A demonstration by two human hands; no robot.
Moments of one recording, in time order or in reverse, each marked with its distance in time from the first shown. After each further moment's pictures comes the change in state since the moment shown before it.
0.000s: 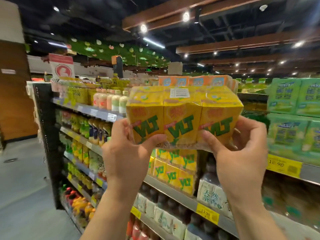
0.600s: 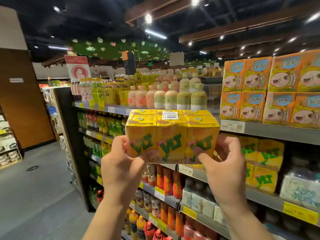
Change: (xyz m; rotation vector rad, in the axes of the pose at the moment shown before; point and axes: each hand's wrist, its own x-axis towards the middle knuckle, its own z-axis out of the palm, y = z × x) left_hand 0.088 -0.244 -0.141 0.080 -0.230 -0.099; right_hand -0.118 0.035 0.256 -0.106 -0.041 0.178
